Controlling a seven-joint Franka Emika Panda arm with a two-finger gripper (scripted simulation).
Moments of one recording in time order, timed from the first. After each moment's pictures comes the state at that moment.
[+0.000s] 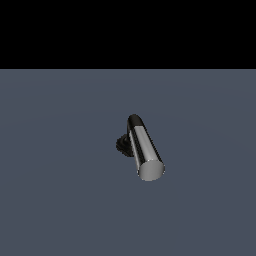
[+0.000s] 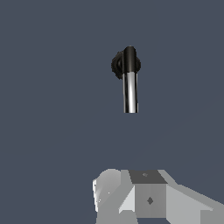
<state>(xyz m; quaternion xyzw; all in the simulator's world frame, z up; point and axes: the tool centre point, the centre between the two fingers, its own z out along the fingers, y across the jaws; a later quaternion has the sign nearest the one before) -0.254 0.021 0.489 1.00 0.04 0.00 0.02</state>
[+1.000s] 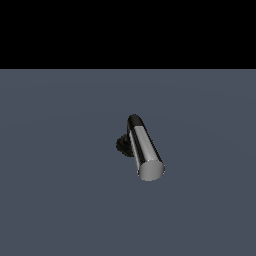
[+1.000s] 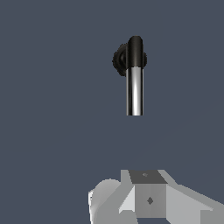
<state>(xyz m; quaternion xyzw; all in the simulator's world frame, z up) -0.246 0.016 0.417 1.00 0.05 0.00 0.02</state>
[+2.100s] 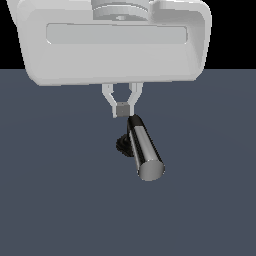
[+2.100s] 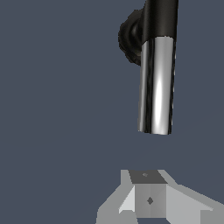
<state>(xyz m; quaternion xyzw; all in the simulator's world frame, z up) -0.225 0.008 0.242 1.00 0.08 0.00 0.01</state>
